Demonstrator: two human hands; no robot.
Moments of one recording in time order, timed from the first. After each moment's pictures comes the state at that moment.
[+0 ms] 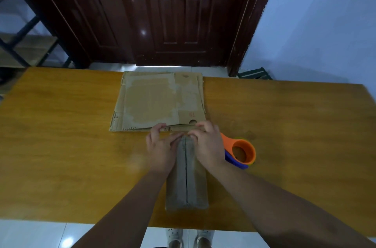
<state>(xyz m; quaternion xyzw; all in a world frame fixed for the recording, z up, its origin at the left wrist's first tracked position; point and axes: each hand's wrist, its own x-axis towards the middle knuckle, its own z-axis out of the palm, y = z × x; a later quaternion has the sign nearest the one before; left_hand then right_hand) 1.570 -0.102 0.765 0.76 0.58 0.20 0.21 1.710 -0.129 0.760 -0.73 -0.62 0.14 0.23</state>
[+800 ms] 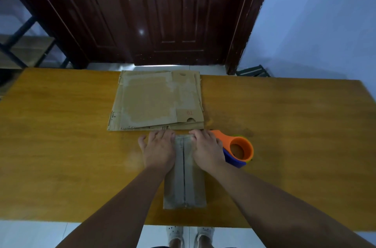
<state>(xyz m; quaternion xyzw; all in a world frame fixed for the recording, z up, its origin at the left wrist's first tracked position) 1.572 -0.097 0.739 0.77 0.62 0.09 0.09 1.715 -0.140 0.751 -0.75 -0.59 0.26 0.13</state>
